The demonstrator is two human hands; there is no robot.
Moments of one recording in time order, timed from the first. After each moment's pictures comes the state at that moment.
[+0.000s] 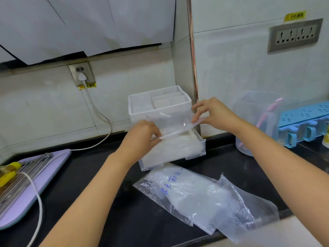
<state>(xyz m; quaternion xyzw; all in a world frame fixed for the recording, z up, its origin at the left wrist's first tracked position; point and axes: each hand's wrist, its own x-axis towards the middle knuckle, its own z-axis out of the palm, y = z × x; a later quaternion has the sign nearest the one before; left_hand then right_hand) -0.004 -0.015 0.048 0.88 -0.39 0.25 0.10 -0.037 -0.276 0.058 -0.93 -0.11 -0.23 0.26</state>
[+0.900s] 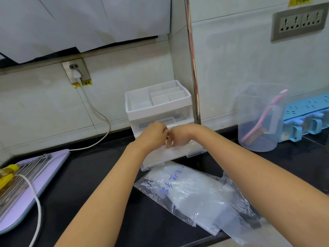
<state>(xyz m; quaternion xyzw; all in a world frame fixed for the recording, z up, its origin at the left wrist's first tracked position) 0.021 -0.060 0.037 0.94 -0.27 0.02 0.19 -0.010 -0.179 0.047 -0.98 -0.11 0.14 0.07</state>
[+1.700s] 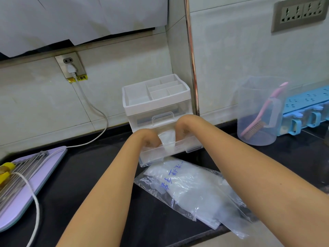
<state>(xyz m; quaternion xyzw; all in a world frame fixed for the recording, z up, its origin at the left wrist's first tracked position) 0.049 -0.060 0.029 0.97 -0.20 -0.15 -0.07 0.011 -0.185 0.044 -0.98 0.02 0.19 0.00</state>
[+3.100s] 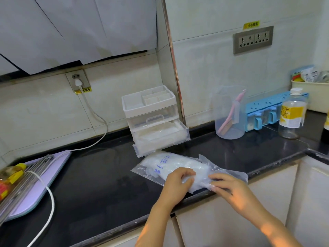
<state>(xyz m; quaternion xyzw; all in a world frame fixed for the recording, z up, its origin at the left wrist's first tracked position) -0.125 -0.064 -0.110 0.83 -0.32 -0.06 0.45 -0.239 -0.239 -0.132 -0.88 -0.01 -0.23 0.42</state>
